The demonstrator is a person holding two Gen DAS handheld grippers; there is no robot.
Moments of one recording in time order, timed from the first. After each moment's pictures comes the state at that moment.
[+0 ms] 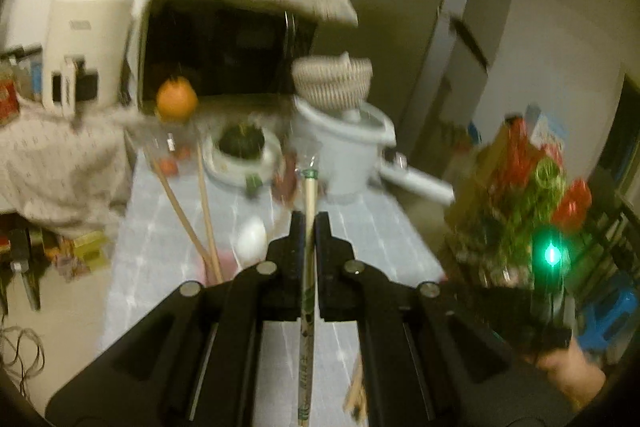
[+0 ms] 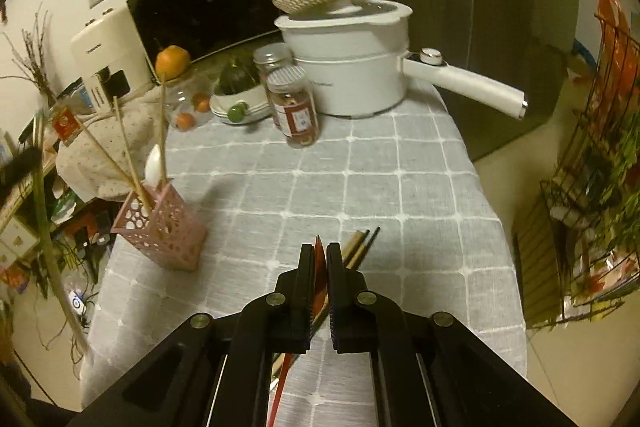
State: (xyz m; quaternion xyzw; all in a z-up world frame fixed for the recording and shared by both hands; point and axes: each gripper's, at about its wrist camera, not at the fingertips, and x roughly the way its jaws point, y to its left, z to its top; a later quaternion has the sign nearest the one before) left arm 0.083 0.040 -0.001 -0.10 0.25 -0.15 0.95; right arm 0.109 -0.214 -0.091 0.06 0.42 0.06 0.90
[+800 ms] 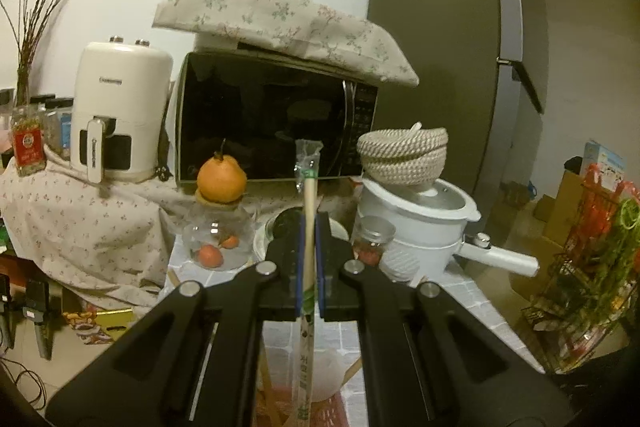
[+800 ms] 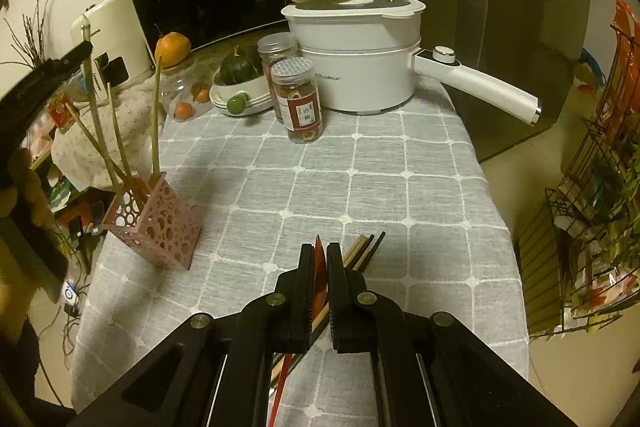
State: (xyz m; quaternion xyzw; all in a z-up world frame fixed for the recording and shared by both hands) left arm 0.165 0.048 -0.036 -0.08 0.13 -0.05 0.99; right arm 0.123 -0.208 -0.102 0.04 0.43 0.07 0.90
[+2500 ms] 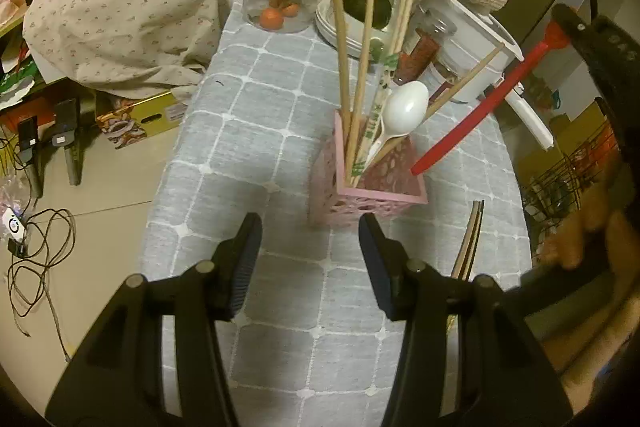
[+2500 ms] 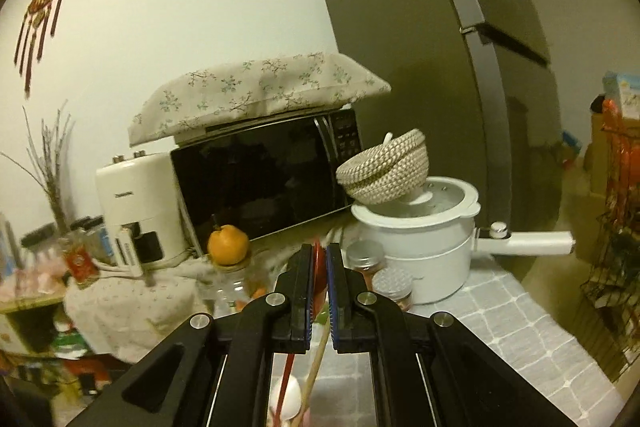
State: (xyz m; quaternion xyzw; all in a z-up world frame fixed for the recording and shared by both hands) left arm 0.109 0.105 -0.097 -0.14 0.49 -0.03 0.86; right arm 0.150 -0.071 -0.010 0.10 0.12 0.01 0.99
